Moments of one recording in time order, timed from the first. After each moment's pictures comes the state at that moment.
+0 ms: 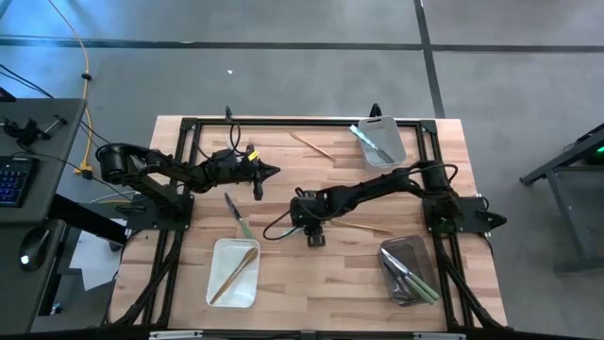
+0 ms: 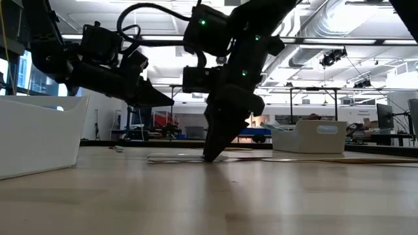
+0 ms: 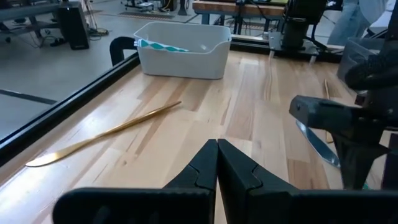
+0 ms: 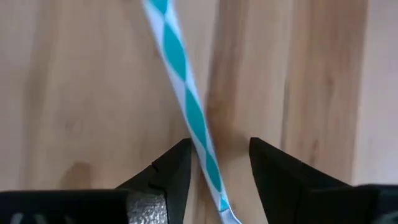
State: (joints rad) left arm 0.38 1.49 0.28 0.99 0.12 0.00; right arm 0.08 2.09 1.40 -0.47 0.00 -0.05
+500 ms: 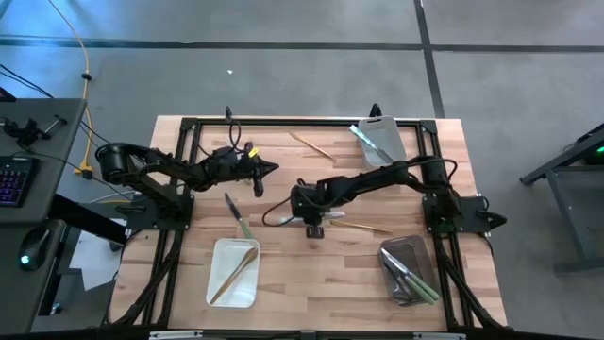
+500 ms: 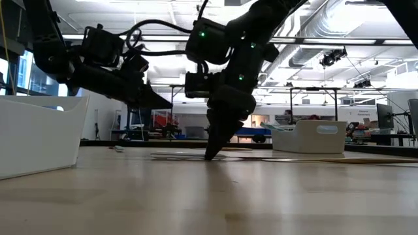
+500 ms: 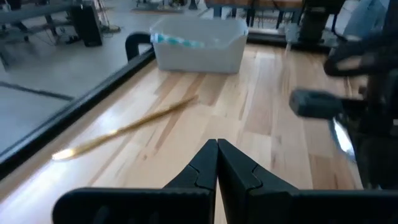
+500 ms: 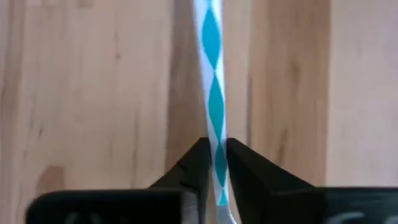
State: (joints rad) left arm 0.41 1.49 0.28 0.96 0.11 0.04; right arm 0.00 2.09 1.40 -0.49 -0.06 -0.03
